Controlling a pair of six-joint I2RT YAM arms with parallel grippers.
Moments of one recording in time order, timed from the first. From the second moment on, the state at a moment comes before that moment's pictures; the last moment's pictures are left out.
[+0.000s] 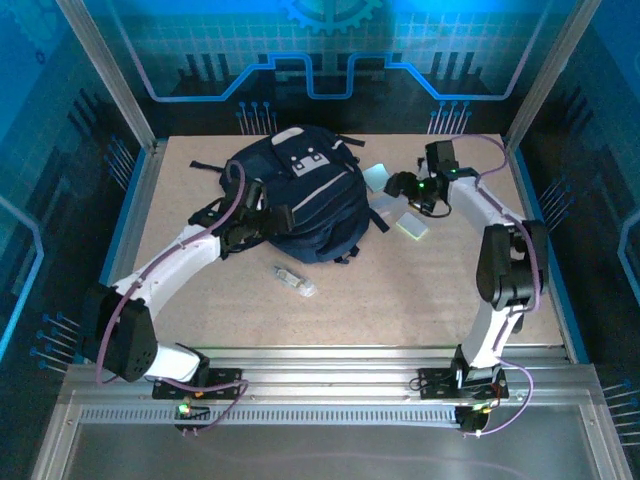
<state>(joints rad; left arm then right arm) -0.37 1.41 1.07 -0.54 -0.05 -0.53 0.09 1.88 1.43 -0.59 -0.29 0.56</state>
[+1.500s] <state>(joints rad) -0.39 1.33 1.04 -0.52 0.05 -0.52 0.17 2.34 1.93 -0.86 0.01 0.54</state>
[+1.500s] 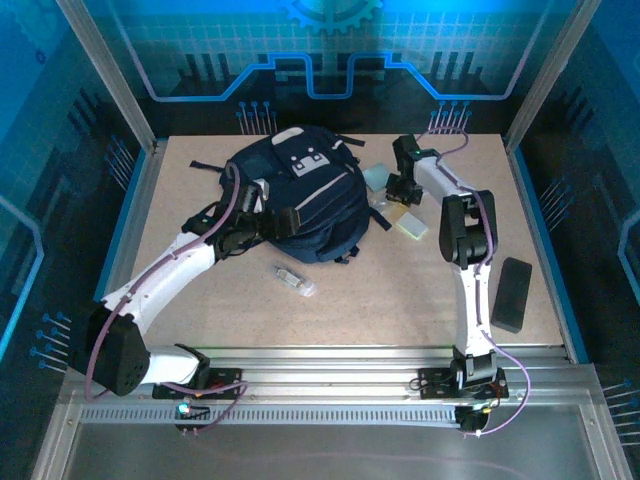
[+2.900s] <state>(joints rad) -0.57 2.09 1.68 -0.63 -0.18 -0.11 0.02 1.52 1.28 -0.85 -0.32 0.29</state>
